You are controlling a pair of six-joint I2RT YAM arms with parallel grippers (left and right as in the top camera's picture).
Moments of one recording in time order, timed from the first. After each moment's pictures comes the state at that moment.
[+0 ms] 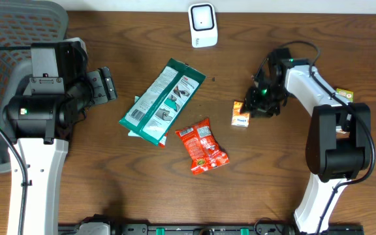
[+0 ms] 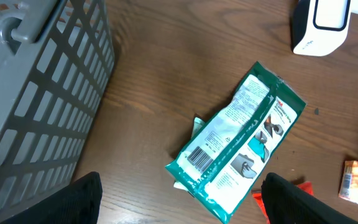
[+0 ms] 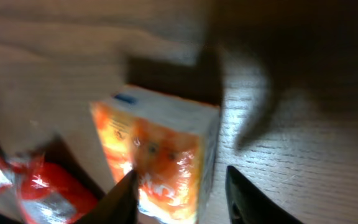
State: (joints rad) left arm -0.02 1.29 1.49 -1.08 -0.01 -0.23; right arm 0.10 2.08 1.44 -0.96 -0.41 0.23
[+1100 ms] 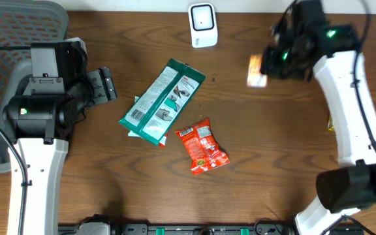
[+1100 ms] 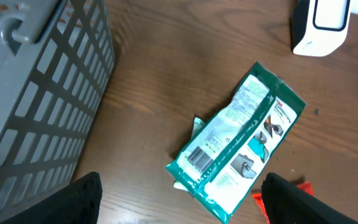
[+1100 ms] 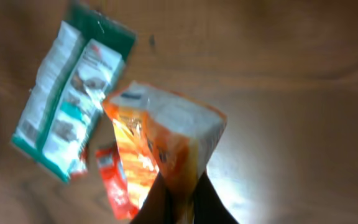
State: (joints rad) left arm -0.02 1.29 1.49 -1.08 -0.01 -0.23; right arm 0.15 1.83 1.96 -1.32 -0.22 0.26
